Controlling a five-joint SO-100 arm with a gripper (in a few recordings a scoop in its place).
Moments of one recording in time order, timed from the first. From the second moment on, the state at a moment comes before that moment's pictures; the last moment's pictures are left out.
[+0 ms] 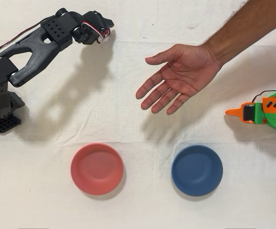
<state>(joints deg) -40.4 55.8 67.0 56.2 20.0</state>
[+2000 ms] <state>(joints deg) -16.9 89.0 76.7 56.8 11.8</state>
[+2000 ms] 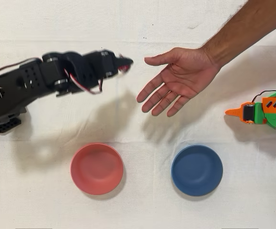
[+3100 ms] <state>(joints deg) -8.0 75.0 55.5 49.7 9.7</state>
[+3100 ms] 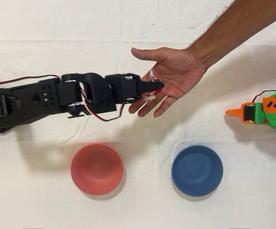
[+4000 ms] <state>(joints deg) -7.6 68.0 45.4 45.5 11.7</state>
